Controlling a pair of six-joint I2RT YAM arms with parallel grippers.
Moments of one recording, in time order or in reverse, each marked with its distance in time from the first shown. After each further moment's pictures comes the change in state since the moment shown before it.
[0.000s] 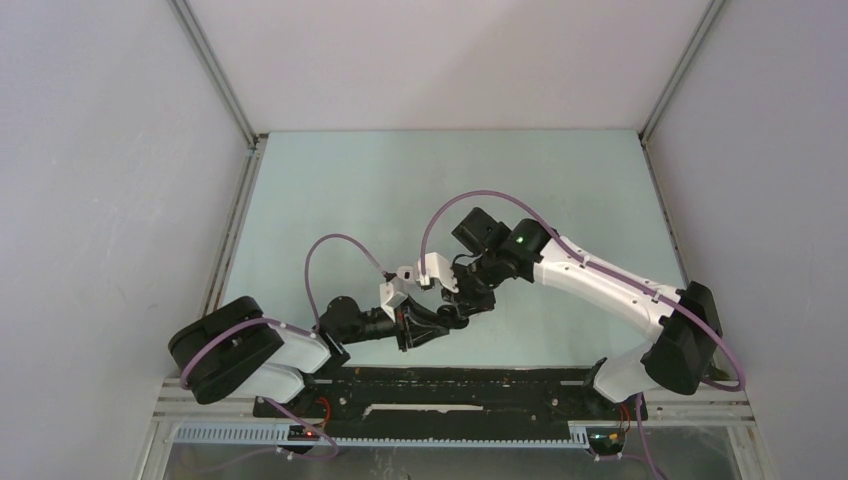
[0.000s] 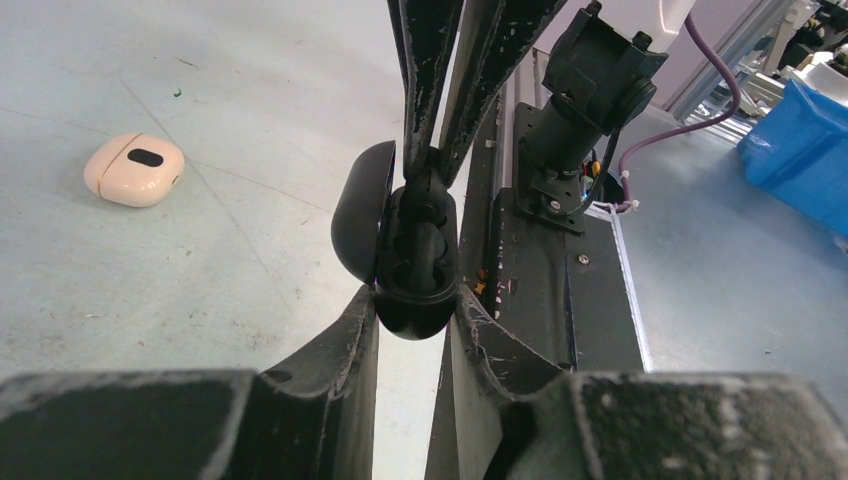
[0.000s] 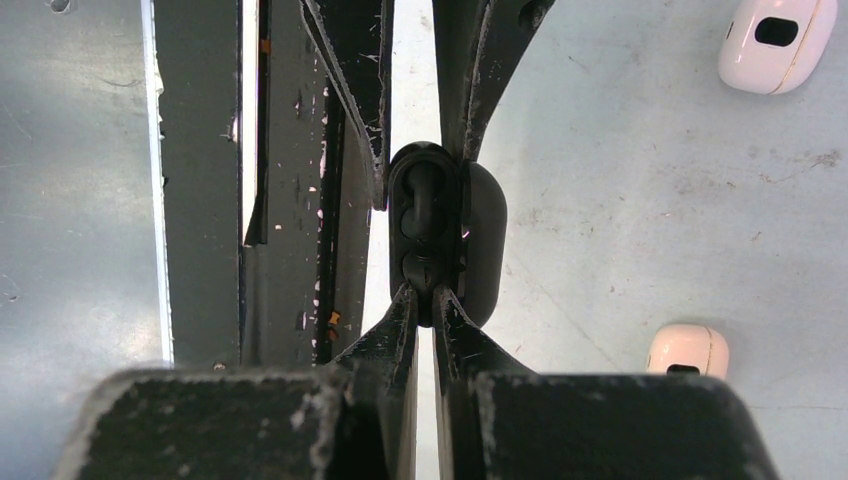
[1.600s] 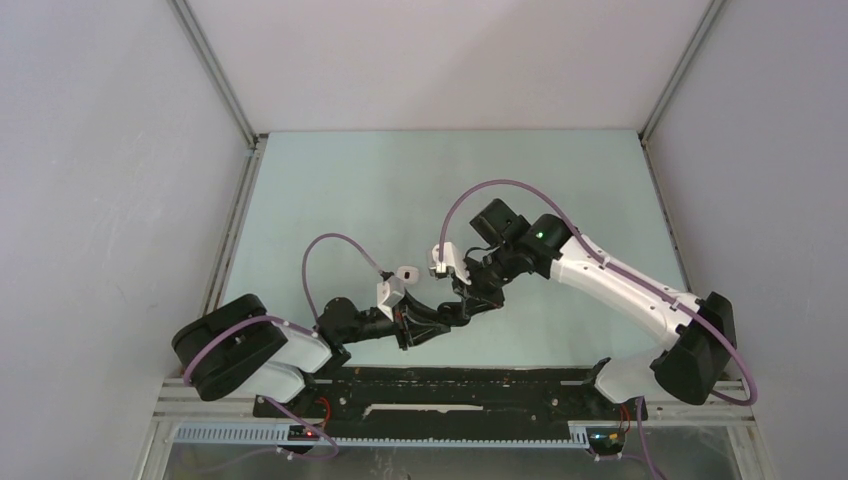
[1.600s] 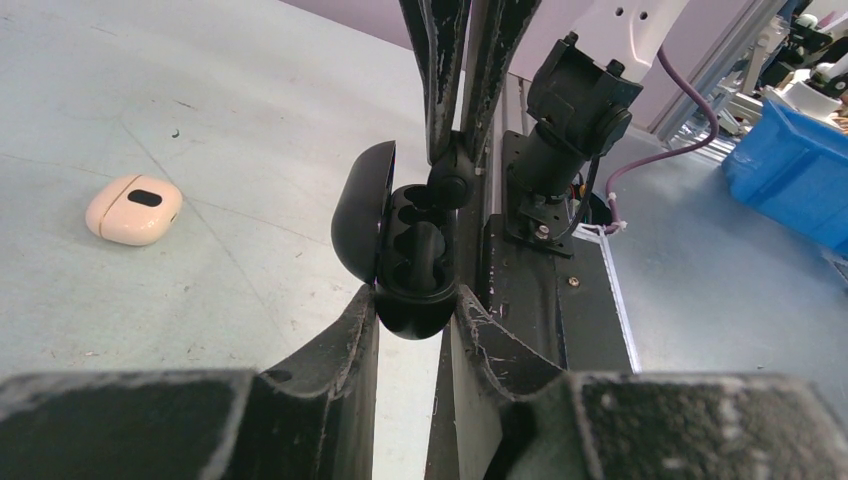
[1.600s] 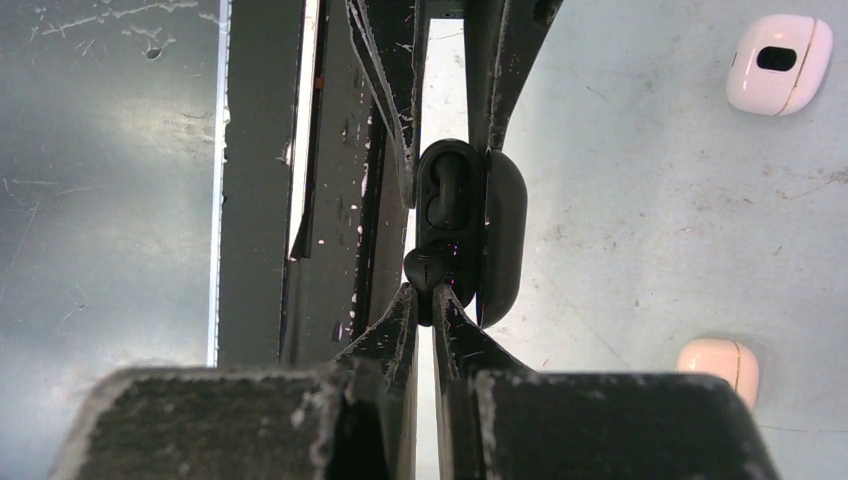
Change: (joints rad) left arm -0.002 0.023 -0.001 0.096 0.000 -0.018; right arm -0.084 -0.068 -0.014 -0.016 -0.150 0.004
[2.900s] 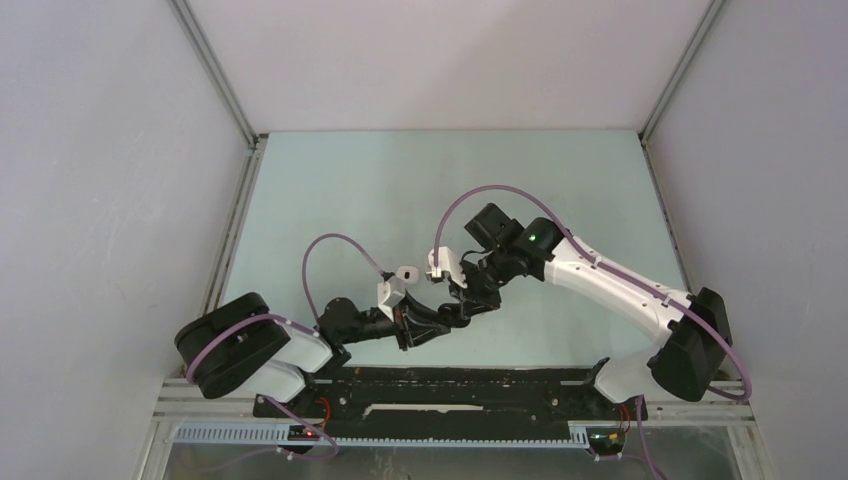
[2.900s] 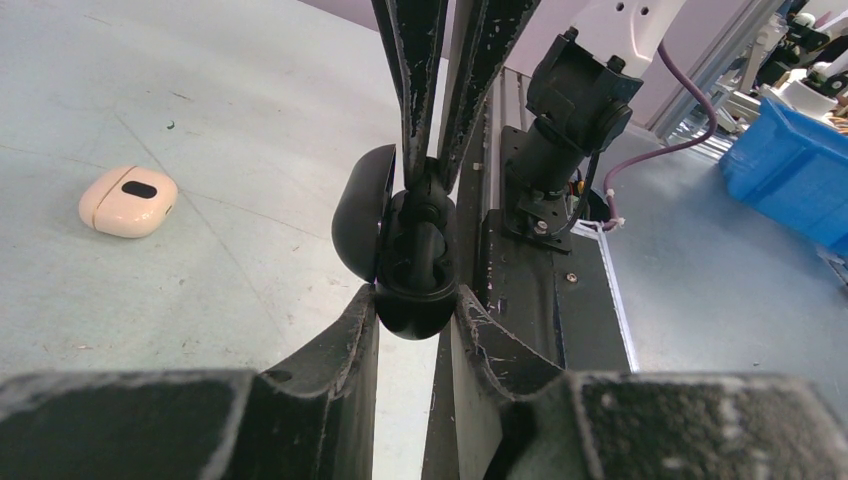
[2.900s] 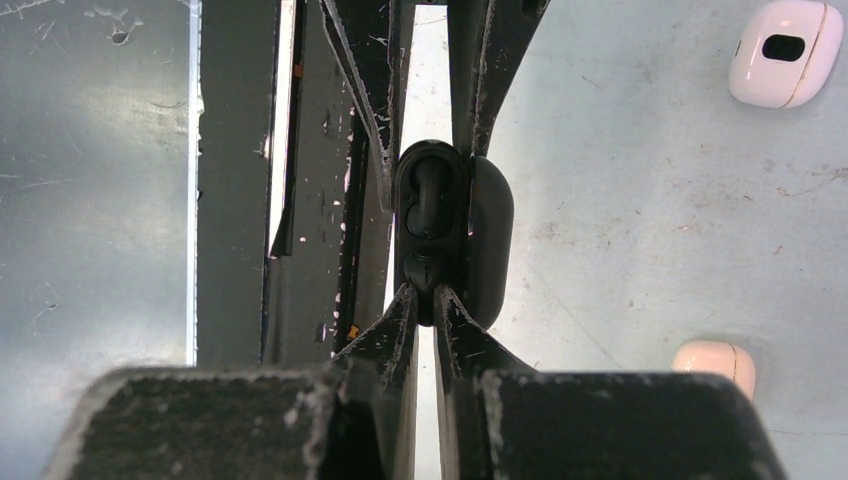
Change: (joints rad) left arm 0.000 0.016 -0.002 0.011 0.004 -0.008; right arm 0.022 0.022 -0.032 0.040 0.037 -0.005
